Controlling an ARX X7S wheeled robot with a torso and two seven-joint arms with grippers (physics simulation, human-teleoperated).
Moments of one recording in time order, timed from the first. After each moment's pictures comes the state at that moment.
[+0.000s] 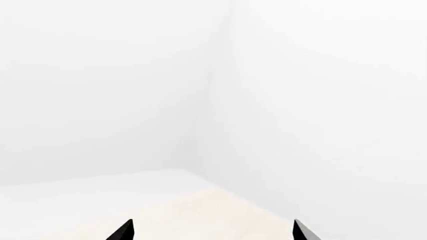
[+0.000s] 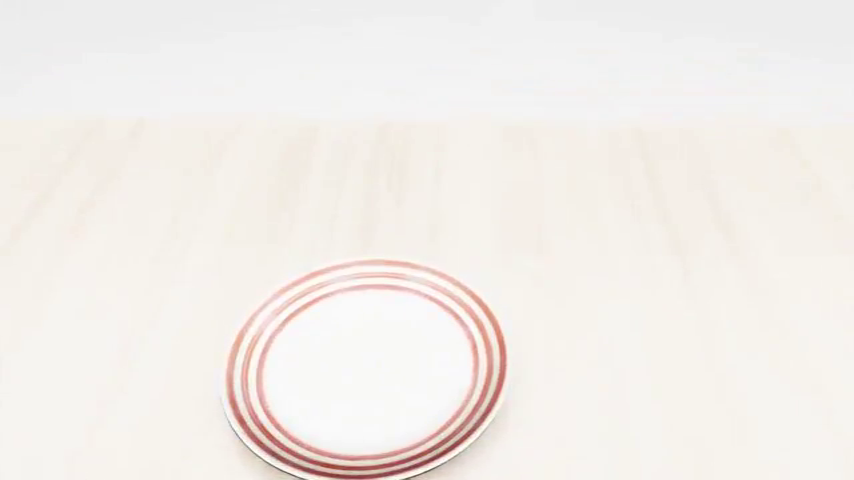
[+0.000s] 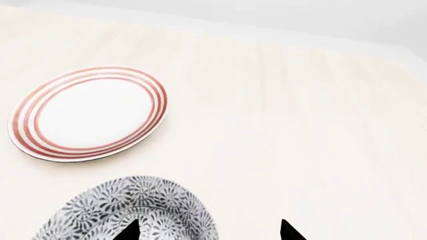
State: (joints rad) left arm 0.38 -0.18 -0.45 0.63 -0.54 0.05 -0.33; right arm -0.57 1.18 0.55 -0.93 1.50 0.60 0.66
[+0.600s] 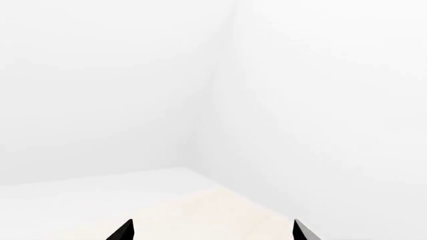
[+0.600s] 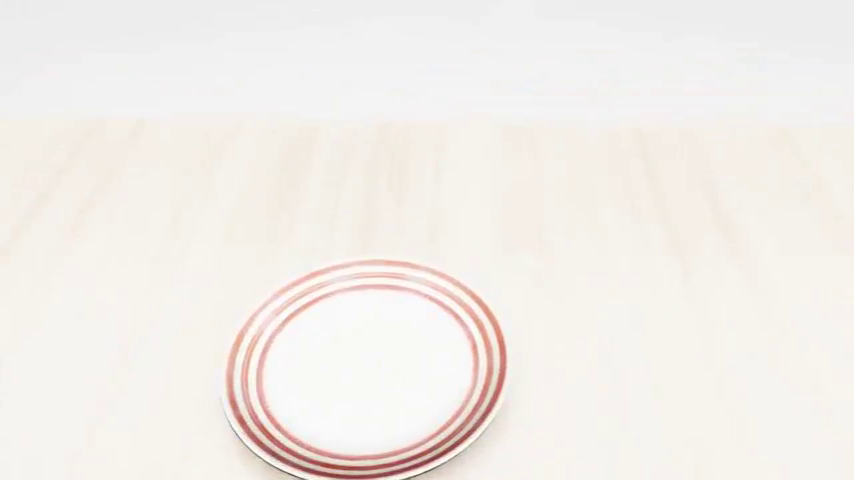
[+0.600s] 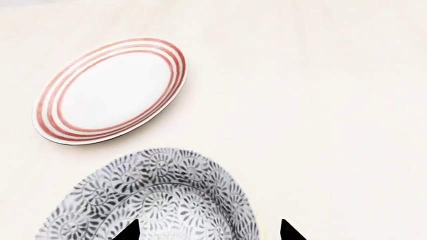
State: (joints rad) left arm 0.39 -0.19 -0.45 0.63 -0.55 0.05 -0.35; right arm -0.35 1.07 0.20 -0.69 1.45 0.57 0.47
